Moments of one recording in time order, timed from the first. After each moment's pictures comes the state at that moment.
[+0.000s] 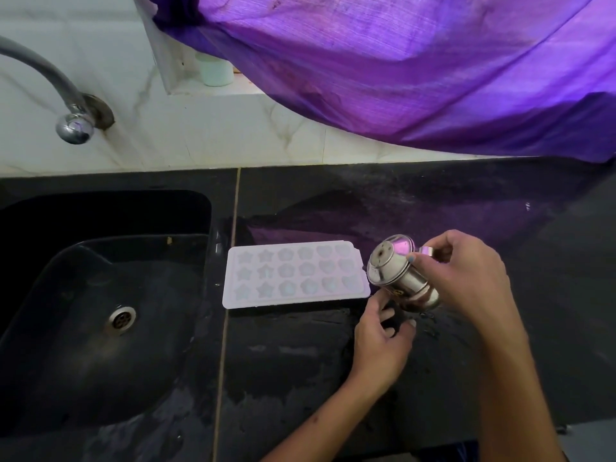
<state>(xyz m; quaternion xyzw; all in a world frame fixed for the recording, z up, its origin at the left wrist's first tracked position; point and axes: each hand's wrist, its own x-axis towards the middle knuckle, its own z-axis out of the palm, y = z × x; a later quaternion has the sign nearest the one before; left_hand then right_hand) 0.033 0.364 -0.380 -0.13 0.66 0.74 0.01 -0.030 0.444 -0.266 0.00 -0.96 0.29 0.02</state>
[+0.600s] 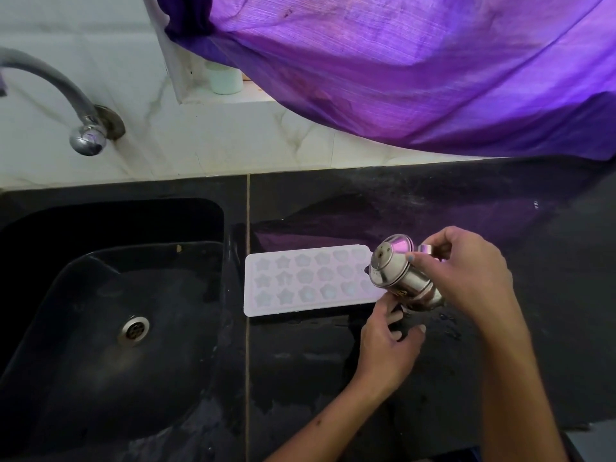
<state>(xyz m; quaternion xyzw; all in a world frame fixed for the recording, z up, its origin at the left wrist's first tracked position) 0.039 0.332 -0.379 -0.10 0.69 0.72 0.04 -0.024 0.411 -0.262 -0.01 -0.96 0.28 0.03</state>
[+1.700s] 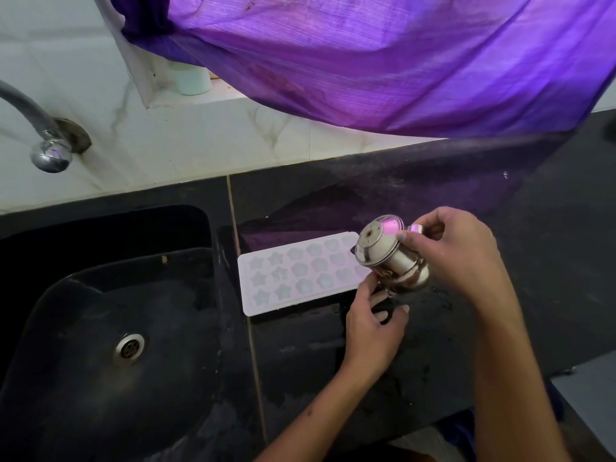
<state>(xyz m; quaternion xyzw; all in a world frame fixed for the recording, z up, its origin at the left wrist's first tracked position) 0.051 0.307 -0.373 -0.08 0.68 0.73 0.02 -0.005 0.400 -0.253 -0.04 -0.94 0.33 0.04</state>
